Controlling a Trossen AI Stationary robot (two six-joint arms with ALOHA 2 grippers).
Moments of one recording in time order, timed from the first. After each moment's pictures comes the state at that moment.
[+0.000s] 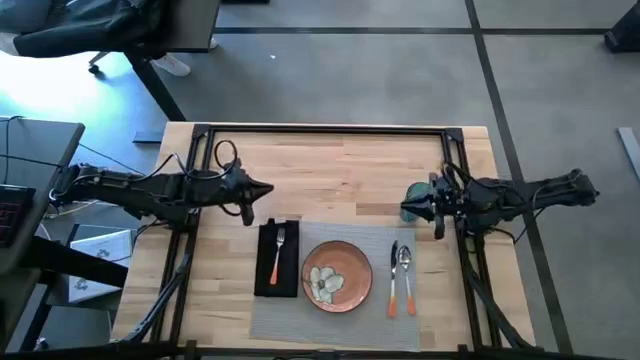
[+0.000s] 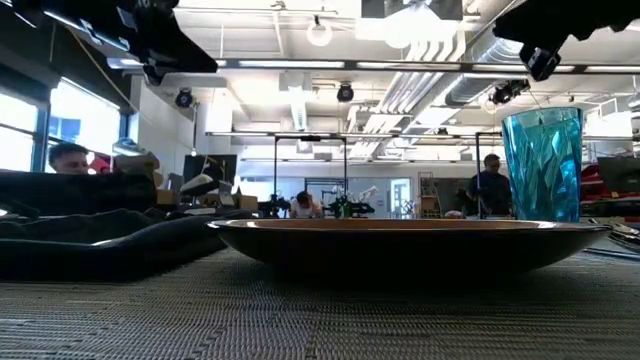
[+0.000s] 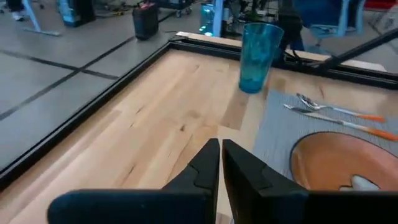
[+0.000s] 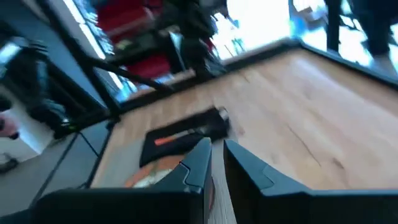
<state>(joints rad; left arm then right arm) -0.06 0.75 0.54 -0.11 -0.33 -0.15 0.21 0.44 0.41 -0.10 0.21 0.34</state>
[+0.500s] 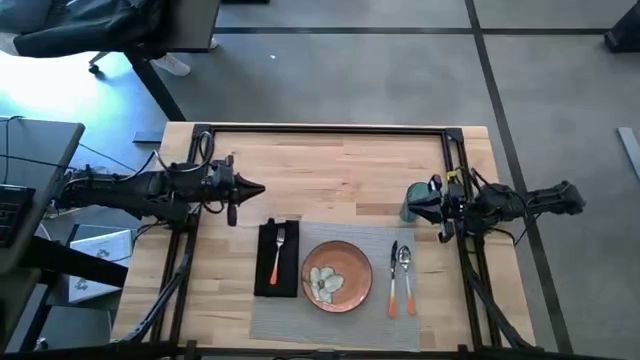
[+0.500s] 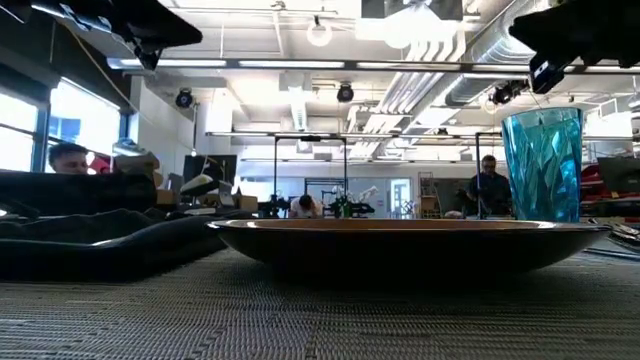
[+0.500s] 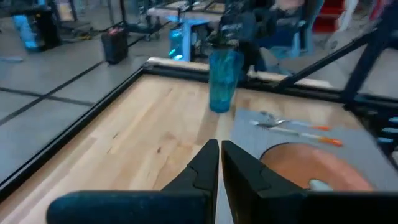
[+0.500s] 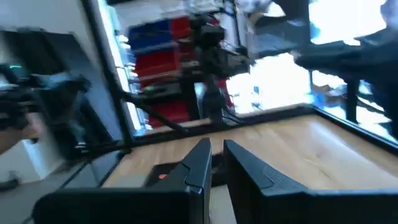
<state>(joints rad) -0.01 0.60 0.54 -0.15 -0.16 -0.10 0.18 0.15 0.15 0.13 0.10 0.16</state>
